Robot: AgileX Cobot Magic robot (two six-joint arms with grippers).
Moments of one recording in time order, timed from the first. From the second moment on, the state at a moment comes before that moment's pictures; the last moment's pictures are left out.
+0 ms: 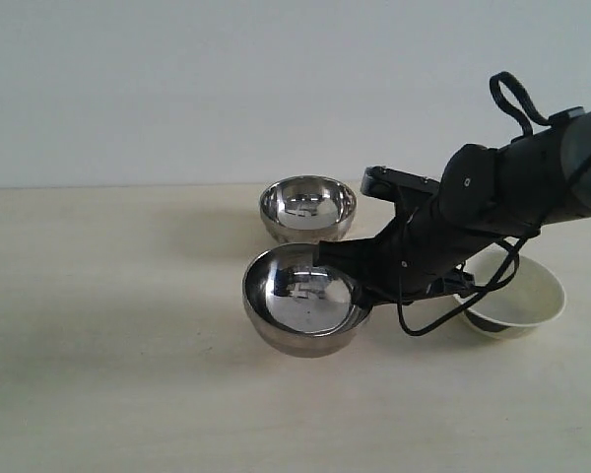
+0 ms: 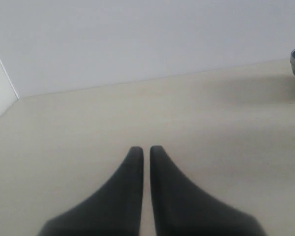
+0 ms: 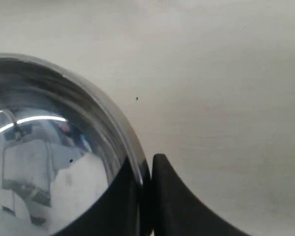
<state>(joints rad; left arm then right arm) 0.05 0.00 0.00 0.05 0.26 0.09 0.47 1.90 -1.12 0.43 0.34 0.08</state>
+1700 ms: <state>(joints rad) 0.05 0.00 0.00 0.05 0.26 0.09 0.47 1.76 -1.12 0.31 0.34 0.15</state>
